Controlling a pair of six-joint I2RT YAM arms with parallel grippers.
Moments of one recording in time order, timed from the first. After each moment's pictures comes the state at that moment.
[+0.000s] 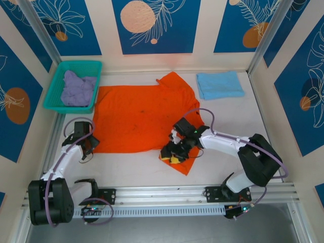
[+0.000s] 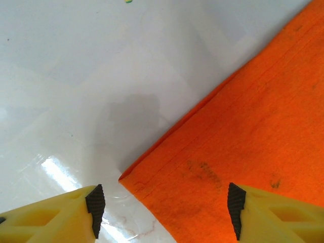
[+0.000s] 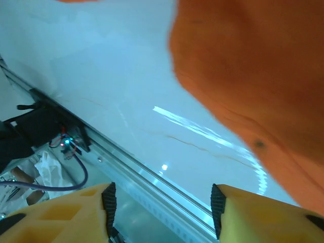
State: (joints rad) left arm 0.08 1.08 0.53 -0.61 -0.20 -0.81; right arm 0.72 1.46 0.76 -0.53 -0.66 0.82
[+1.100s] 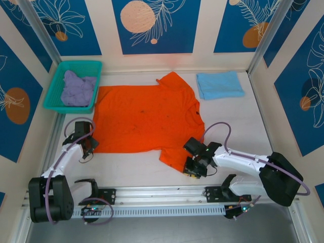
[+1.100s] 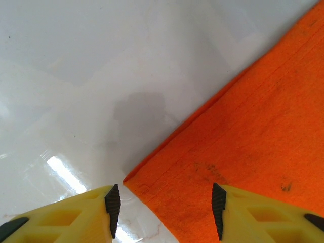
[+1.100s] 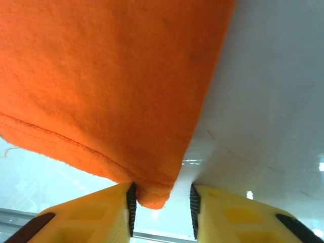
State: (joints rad) left arm 0.08 1.10 0.53 -0.60 -0.20 -0.80; right arm 0.84 1.21 0.51 -0.71 -0.27 1.16
